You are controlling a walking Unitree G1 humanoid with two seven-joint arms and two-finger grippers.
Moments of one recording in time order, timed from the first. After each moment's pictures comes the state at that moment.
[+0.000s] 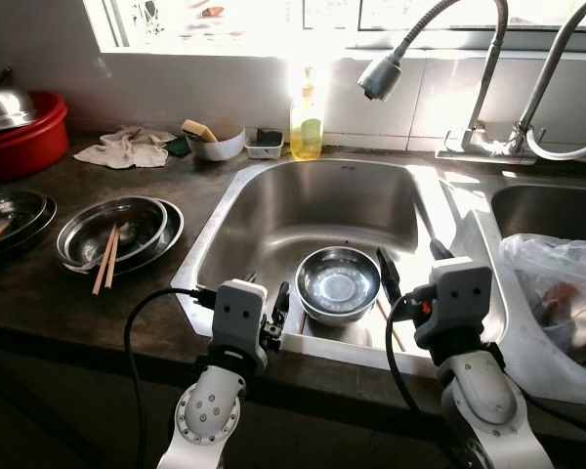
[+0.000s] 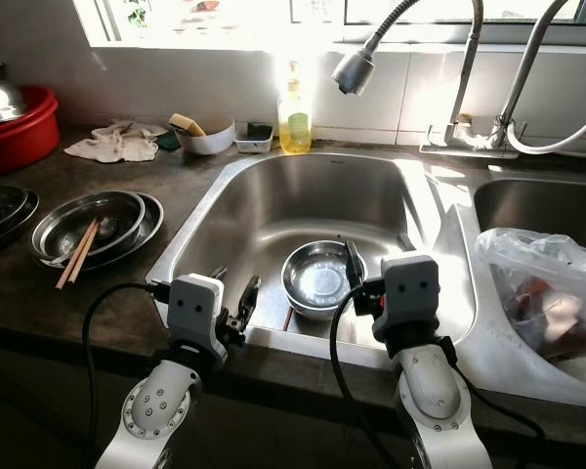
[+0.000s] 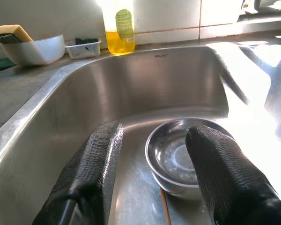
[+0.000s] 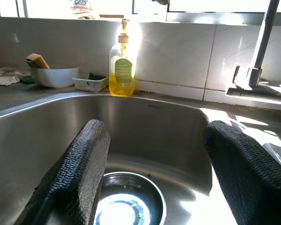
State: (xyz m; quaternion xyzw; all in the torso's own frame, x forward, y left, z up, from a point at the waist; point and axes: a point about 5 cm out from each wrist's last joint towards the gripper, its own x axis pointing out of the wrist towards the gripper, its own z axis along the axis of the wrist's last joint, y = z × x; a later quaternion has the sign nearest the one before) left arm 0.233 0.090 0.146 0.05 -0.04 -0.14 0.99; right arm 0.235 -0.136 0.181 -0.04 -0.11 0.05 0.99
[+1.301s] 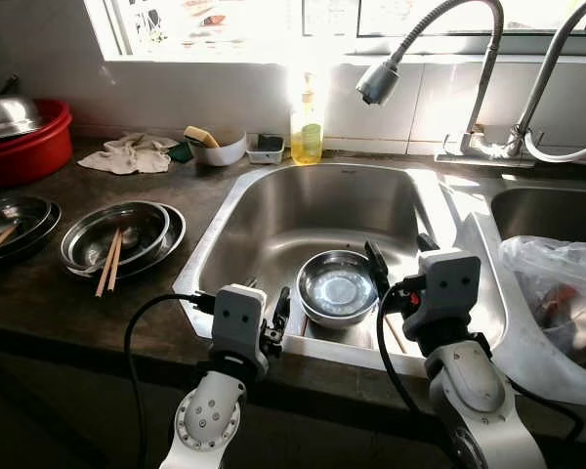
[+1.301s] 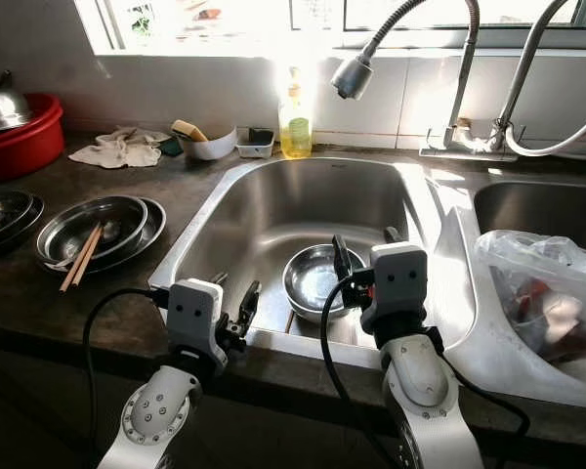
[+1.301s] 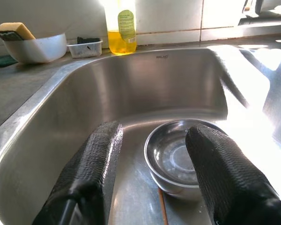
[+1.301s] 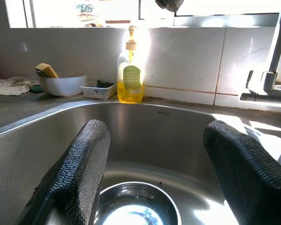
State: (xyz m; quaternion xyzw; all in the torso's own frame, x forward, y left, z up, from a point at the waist) left arm 0.231 0.089 0.146 0.03 -0.03 -0.13 0.99; right arm 0.245 -0.126 0.188 -0.02 -0.11 0.07 0.99
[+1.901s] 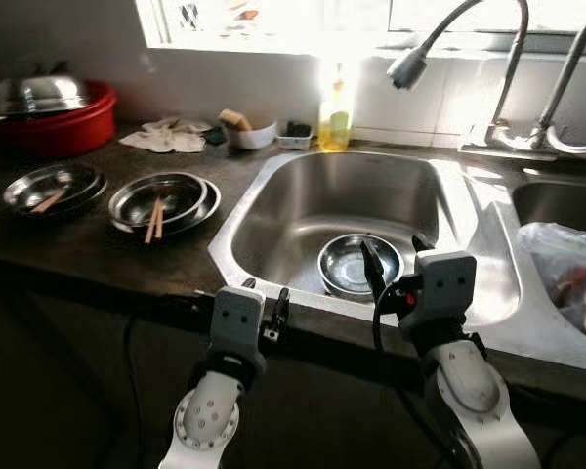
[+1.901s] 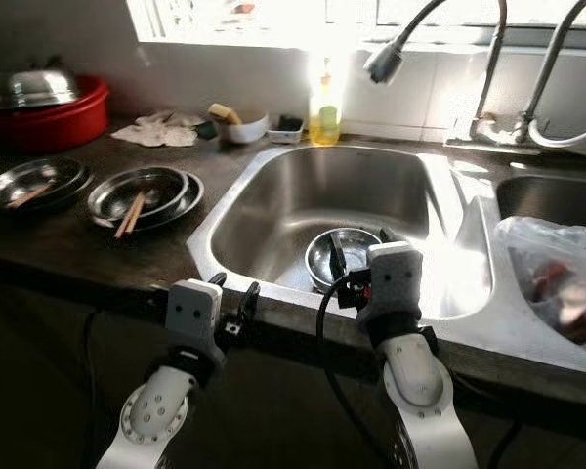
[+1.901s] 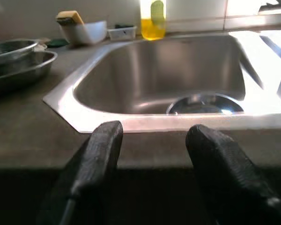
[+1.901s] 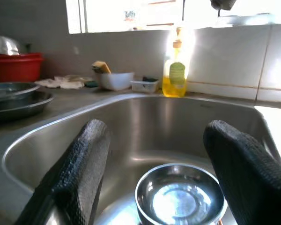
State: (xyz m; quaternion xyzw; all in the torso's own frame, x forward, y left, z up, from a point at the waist) left arm 0.229 0.088 0.142 0.03 -0.02 -0.14 0.99; right arm 0.247 -0.123 0.185 -0.02 -0.11 0.07 0.99
